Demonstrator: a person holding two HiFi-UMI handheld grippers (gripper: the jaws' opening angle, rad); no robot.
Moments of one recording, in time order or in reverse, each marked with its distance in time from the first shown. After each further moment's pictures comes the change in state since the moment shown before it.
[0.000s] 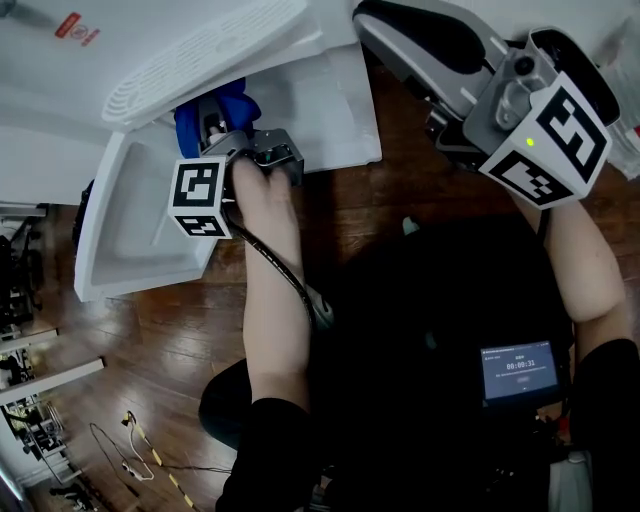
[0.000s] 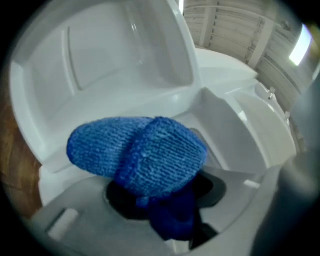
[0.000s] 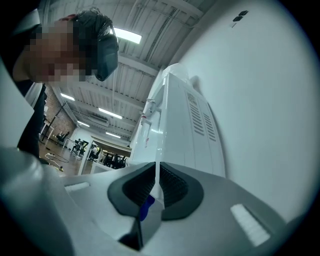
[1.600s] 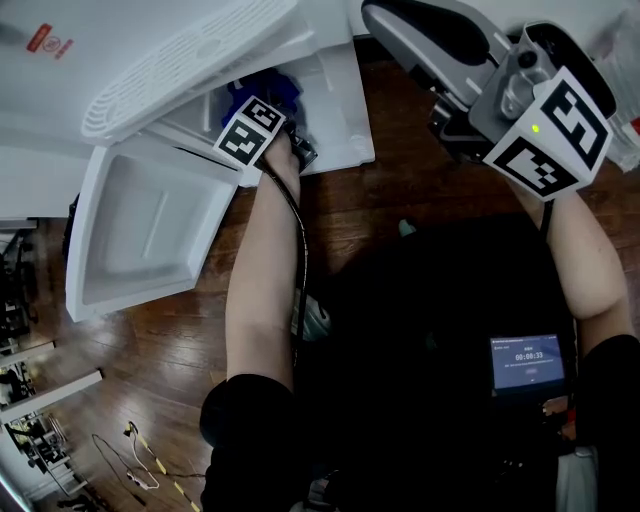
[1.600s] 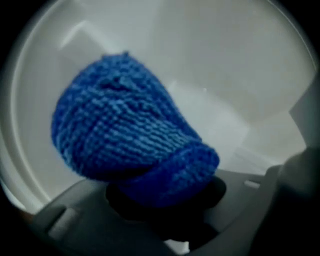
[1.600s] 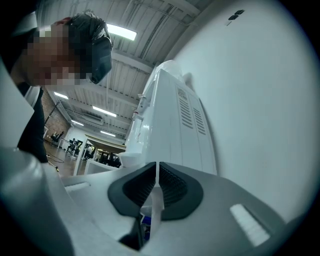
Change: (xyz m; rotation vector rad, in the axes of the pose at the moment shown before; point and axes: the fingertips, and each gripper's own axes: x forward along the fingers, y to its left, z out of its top) left arm 0.071 0.116 -0.134 0.625 0.483 0.190; right arm -0.006 -0.023 -0.017 0.031 0.032 -0.063
